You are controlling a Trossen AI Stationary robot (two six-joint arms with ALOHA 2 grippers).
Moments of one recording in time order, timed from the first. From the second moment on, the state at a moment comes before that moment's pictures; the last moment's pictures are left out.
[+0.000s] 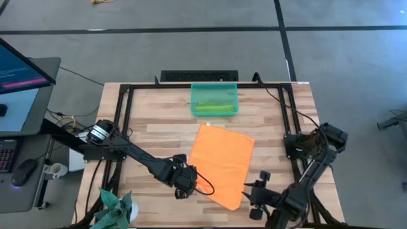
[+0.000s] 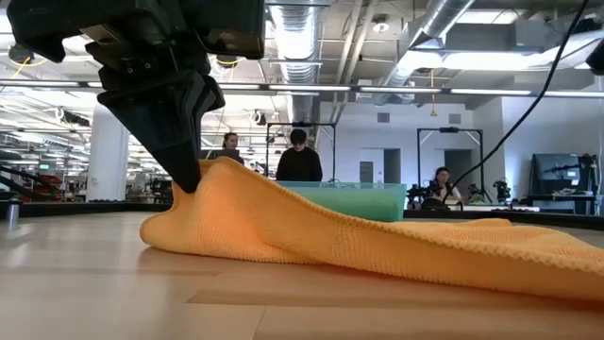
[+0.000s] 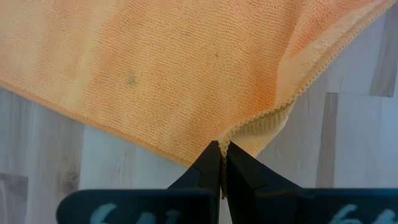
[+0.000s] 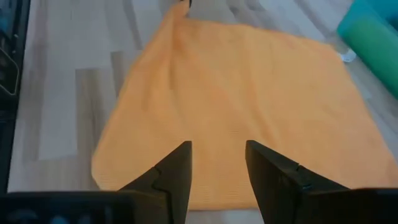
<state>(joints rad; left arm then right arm) -0.48 1.89 1.29 -0.69 -0.26 -0.54 1.01 1.79 1.20 -0.83 0.87 1.11</state>
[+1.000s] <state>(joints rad) -0.49 1.89 1.29 -0.68 -0.24 -0.65 0.94 2.01 1.20 -0.32 0.50 0.65</state>
